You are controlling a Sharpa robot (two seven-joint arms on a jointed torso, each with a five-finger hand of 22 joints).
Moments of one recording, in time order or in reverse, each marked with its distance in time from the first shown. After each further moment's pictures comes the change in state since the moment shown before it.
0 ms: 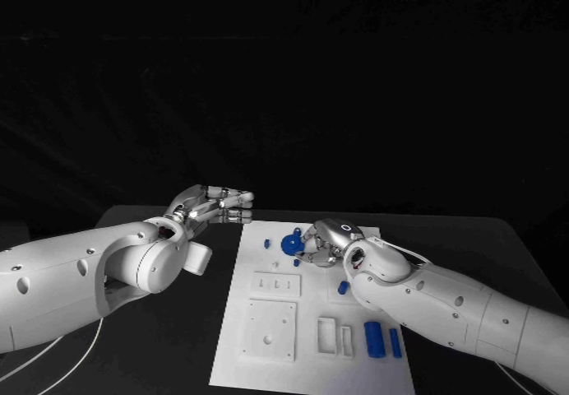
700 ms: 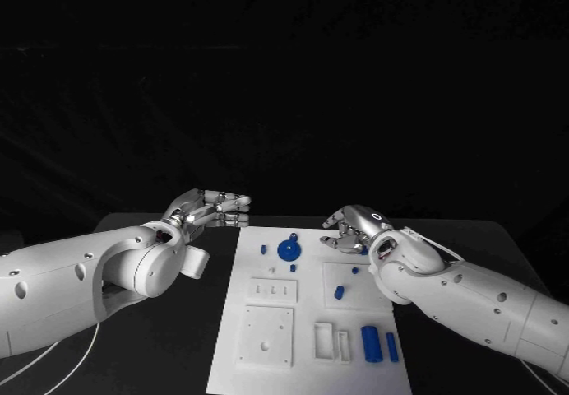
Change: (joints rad) left arm 0.000 -0.004 0.000 -0.010 0.000 0.000 0.000; left_hand 0.000 0.000 0.000 0.000 0.000 0.000 0.000 0.000 0.000 0.000 0.000 0.000 0.000 0.000 0.000 0.000 0.000 0.000 0.000 0.000 0.000 0.000; right arm -0.005 -0.138 0.085 0.092 0.089 -0.065 -0.001; right_hand 0.100 -0.010 0.088 -0.141 -0.138 0.025 0.006 0.002 0.000 0.008 0.000 0.008 0.008 0.000 0.000 0.005 -0.002 0.000 0.000 0.000 0.004 0.000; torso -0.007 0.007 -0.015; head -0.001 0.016
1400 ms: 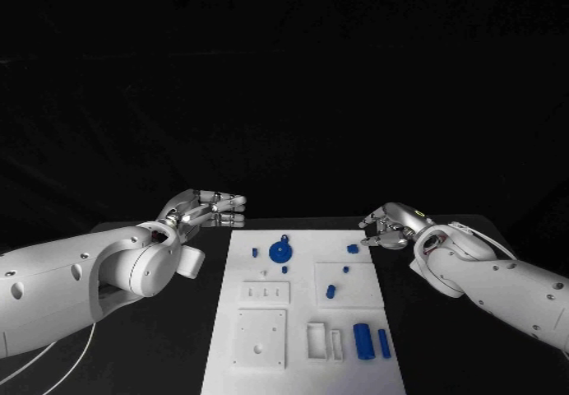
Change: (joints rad) left arm 0.000 0.001 -0.001 -0.021 0.000 0.009 0.002; left_hand 0.001 0.001 0.000 0.000 0.000 0.000 0.000 0.000 0.001 0.004 -0.004 0.000 0.000 0.031 -0.009 0.004 0.002 -0.002 0.011 -0.011 0.010 0.000; right arm -0.010 -0.138 0.044 -0.088 0.181 0.080 0.225; right_hand 0.089 0.040 -0.126 -0.186 0.024 0.024 -0.001 0.000 0.000 0.004 0.004 0.031 0.022 0.000 0.000 -0.003 0.039 0.000 0.000 0.000 -0.006 0.000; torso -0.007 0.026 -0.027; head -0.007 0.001
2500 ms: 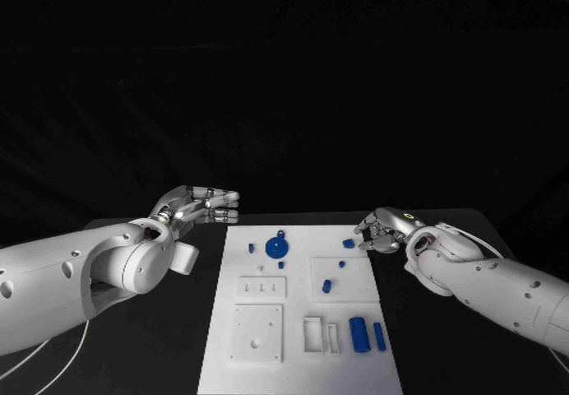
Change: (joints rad) left arm -0.001 0.000 -0.001 -0.008 0.000 0.007 0.000; left_hand 0.003 0.003 0.000 0.000 0.000 0.000 0.000 0.000 0.000 0.000 0.000 0.000 0.000 0.002 0.001 0.000 0.000 -0.006 0.003 -0.003 0.001 0.000; right arm -0.026 0.036 0.000 -0.064 -0.094 0.030 0.020; right_hand -0.007 -0.007 0.091 -0.050 -0.026 0.018 -0.008 0.000 0.001 0.000 0.000 0.000 0.001 0.000 0.000 -0.006 0.008 0.000 0.000 0.000 -0.008 0.001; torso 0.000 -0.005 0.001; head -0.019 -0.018
